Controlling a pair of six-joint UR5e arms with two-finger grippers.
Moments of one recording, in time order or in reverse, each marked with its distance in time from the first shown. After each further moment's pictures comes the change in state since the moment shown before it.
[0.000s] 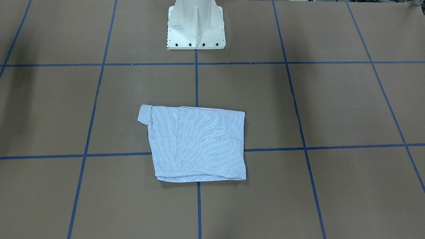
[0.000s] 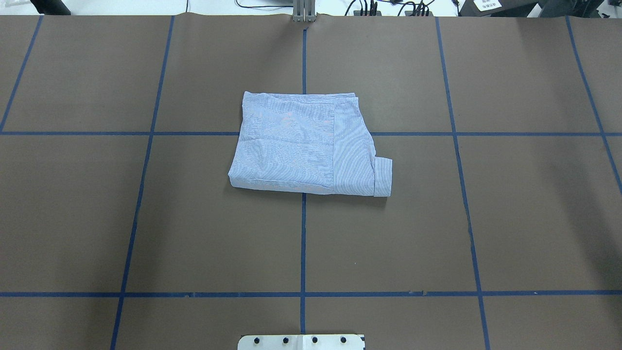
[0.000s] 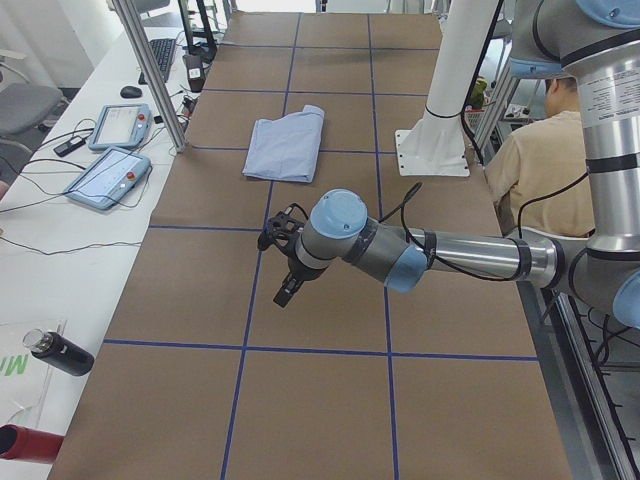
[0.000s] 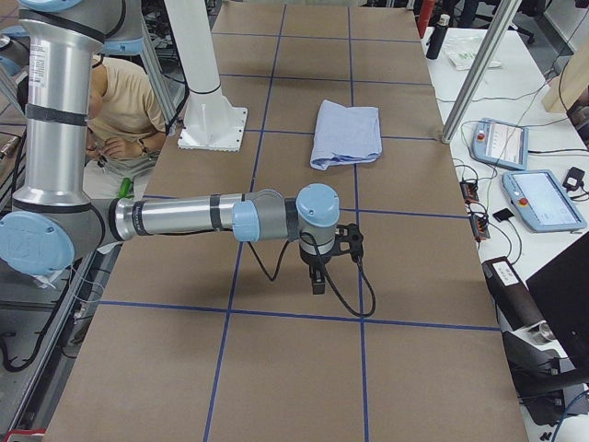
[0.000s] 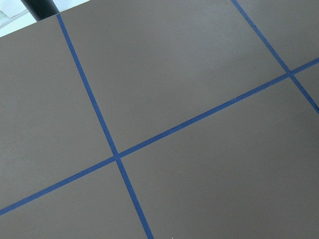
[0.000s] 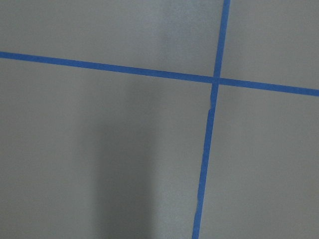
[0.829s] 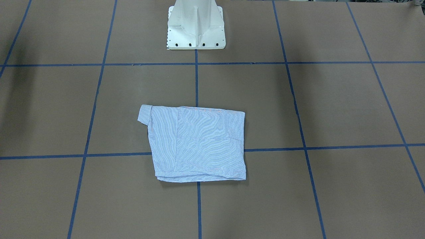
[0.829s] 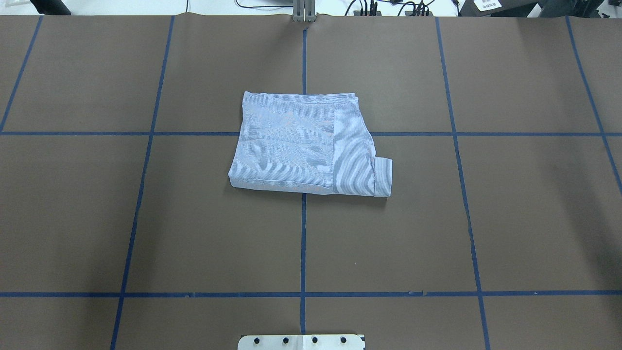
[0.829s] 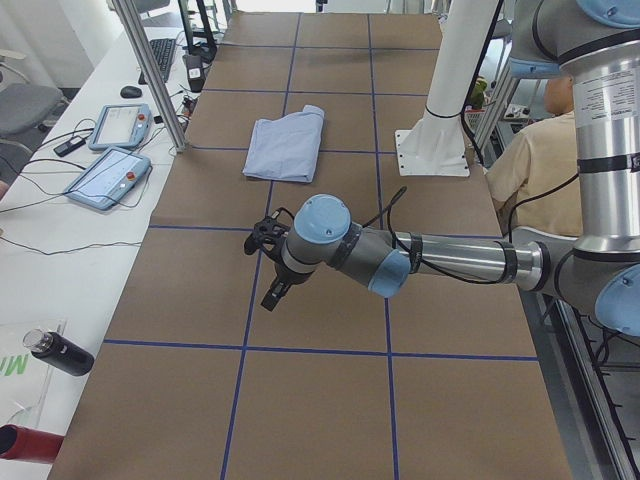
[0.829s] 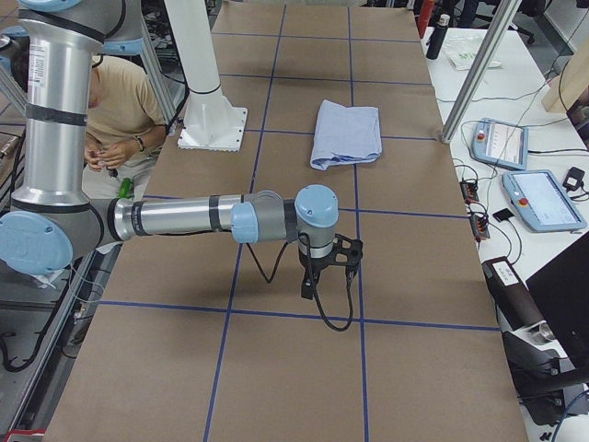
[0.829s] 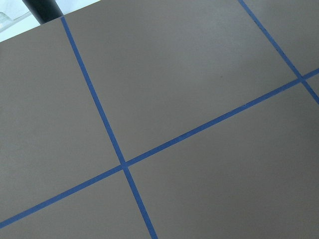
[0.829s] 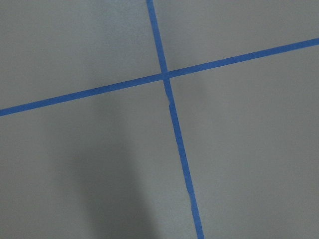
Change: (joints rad) left arm 0.002 -0.071 0.067 -0.006 0.002 -0.002; right arm 0.000 -0.006 -0.001 0.010 -0.067 0.334
